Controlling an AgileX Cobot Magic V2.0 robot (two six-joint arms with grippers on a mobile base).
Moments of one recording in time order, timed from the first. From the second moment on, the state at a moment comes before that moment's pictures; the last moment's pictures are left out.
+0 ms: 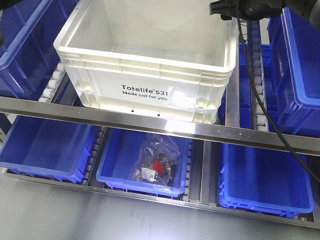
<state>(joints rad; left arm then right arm) -0.16 1.27 -1.12 -0.05 0.06 -0.04 0.30 1.90 -1.82 -0.46 0.77 0.45</state>
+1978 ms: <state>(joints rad) -0.05 0.03 0.03 -0.03 0.02 -0.03 0.30 1.47 -1.07 -0.53 0.04 0.49</state>
